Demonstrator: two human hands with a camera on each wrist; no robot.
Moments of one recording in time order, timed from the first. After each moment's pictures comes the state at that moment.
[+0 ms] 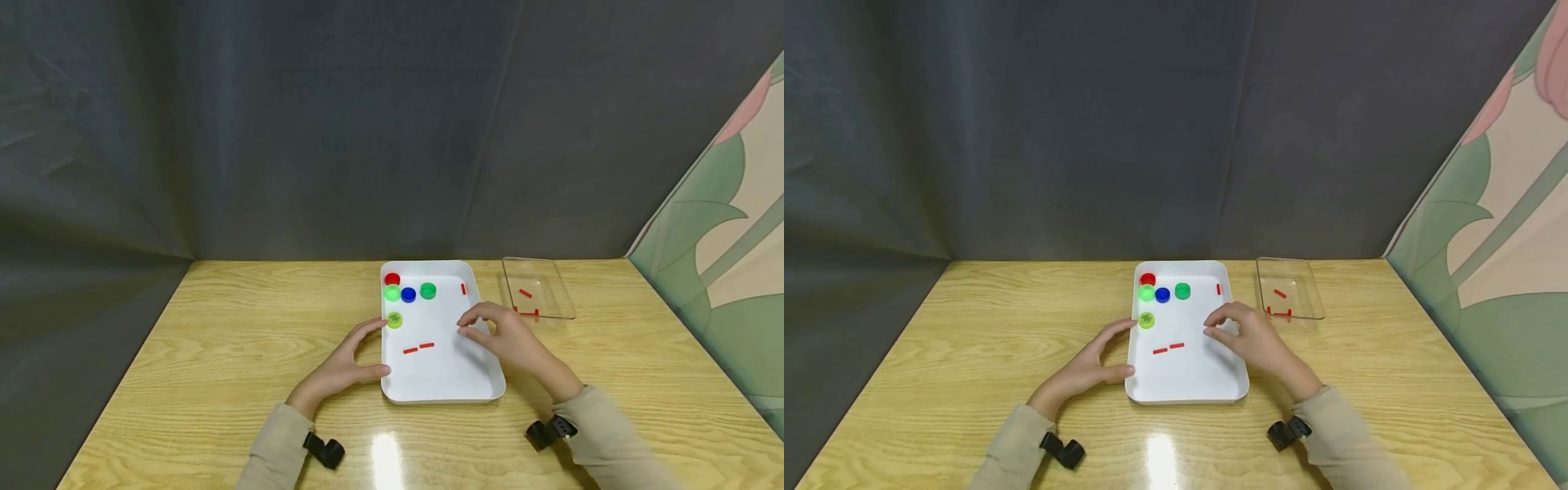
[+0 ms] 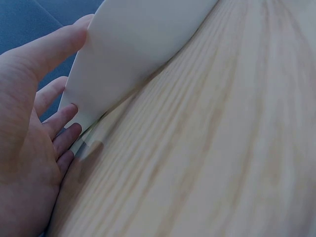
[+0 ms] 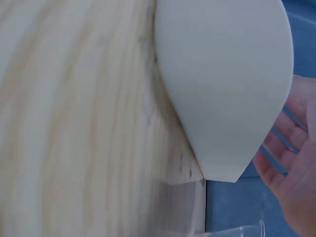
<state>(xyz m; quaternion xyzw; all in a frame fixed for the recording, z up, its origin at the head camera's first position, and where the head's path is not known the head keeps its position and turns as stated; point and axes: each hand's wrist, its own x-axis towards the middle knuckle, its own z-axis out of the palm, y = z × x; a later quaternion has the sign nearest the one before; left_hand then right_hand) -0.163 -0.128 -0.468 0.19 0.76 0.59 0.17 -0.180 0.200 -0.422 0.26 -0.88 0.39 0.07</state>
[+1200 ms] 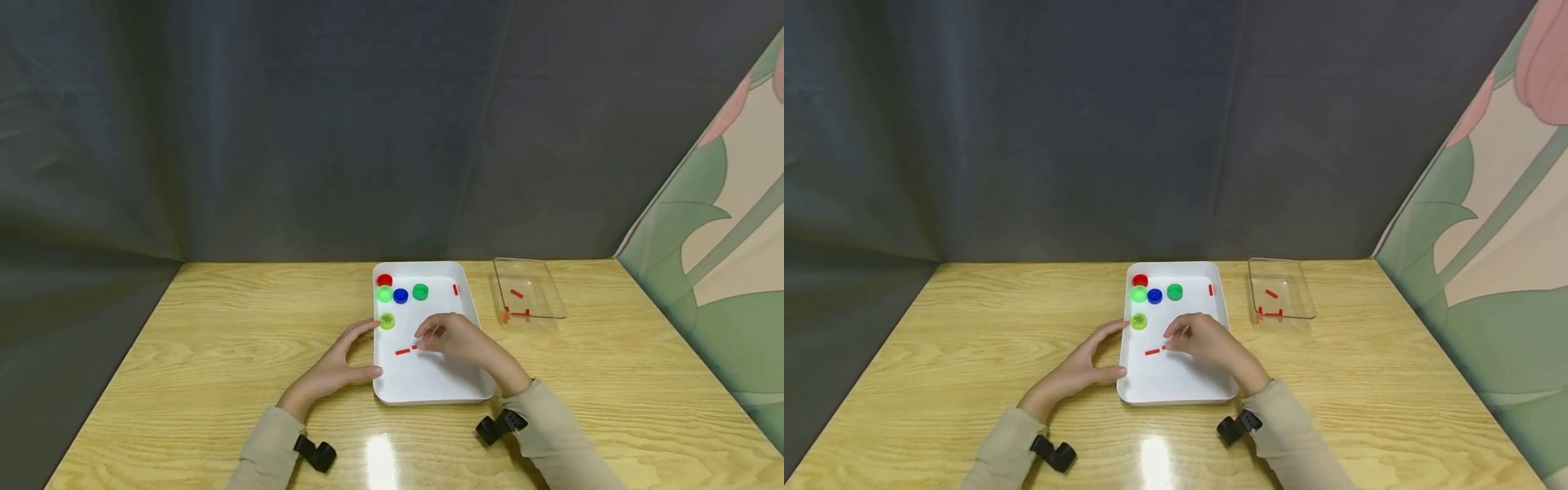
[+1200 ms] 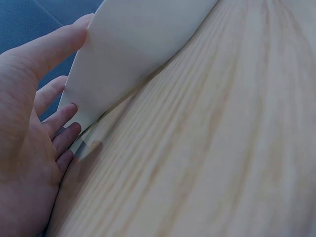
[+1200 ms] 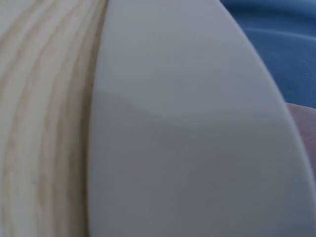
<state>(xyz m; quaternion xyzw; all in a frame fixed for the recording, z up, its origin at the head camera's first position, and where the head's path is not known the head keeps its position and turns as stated) -0.164 -0.127 -0.470 0.18 0.77 0.59 0.17 -0.189 0.147 -0.422 0.25 -0.89 0.38 -0.08</state>
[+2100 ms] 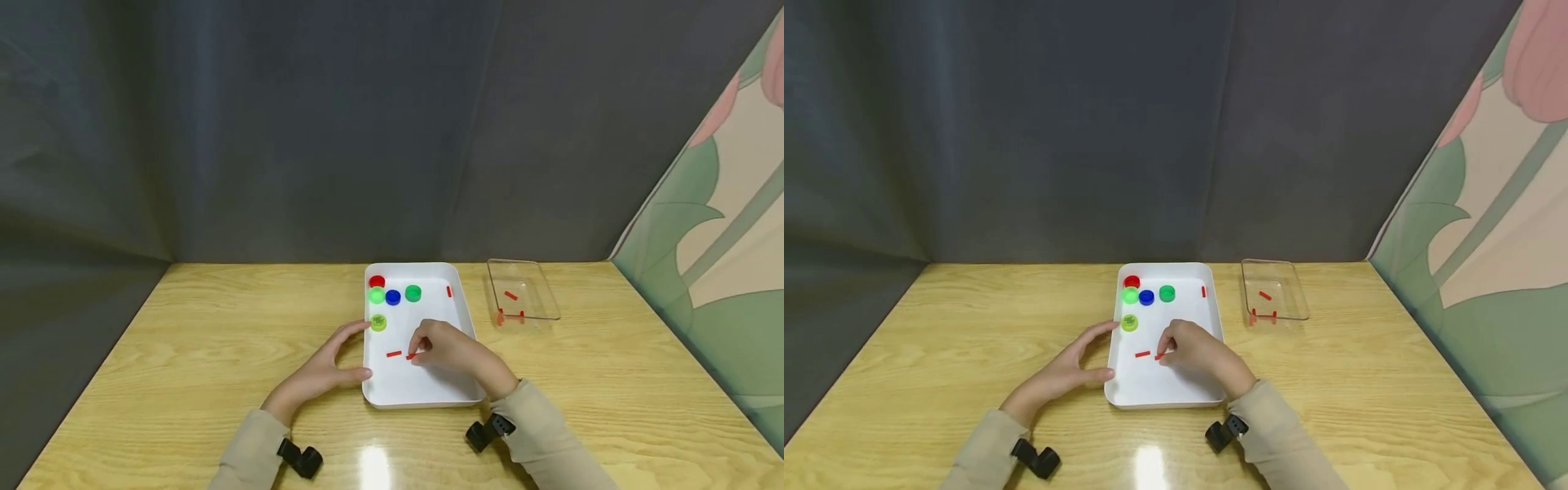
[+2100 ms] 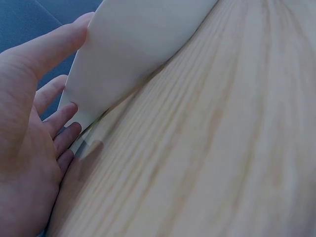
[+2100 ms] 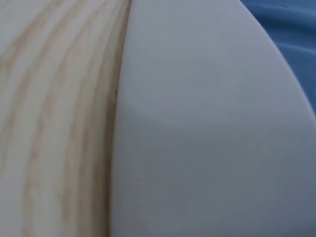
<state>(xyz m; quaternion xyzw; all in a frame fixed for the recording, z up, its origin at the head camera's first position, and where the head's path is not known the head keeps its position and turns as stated) -0.165 -0.129 -0.473 0.18 0.76 0.60 0.17 -0.187 0.138 -0.430 0.26 -0.91 0.30 -0.13</state>
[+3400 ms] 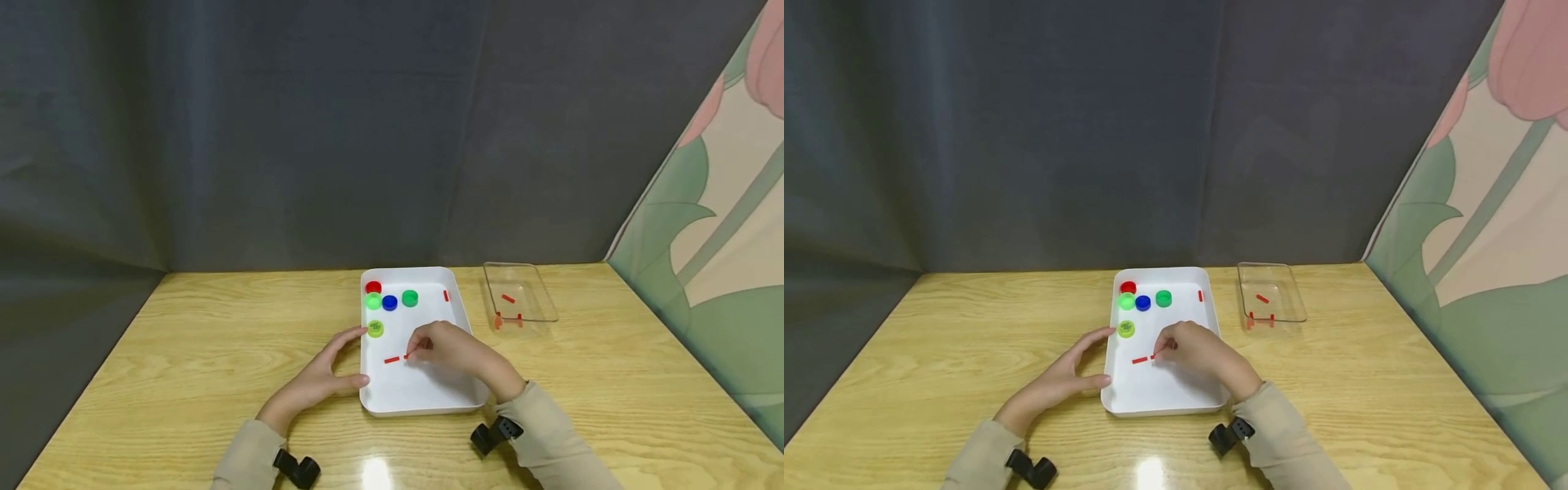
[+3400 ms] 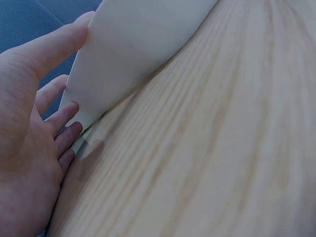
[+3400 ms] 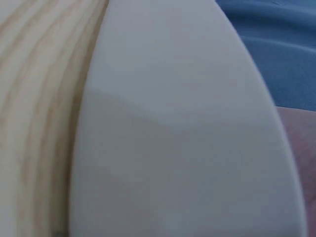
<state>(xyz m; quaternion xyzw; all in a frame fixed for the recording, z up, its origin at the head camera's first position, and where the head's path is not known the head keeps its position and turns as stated) -0.164 -0.130 -0.473 0.18 0.76 0.60 0.17 -0.187 0.145 -0.422 0.29 -0.90 0.30 -0.10</state>
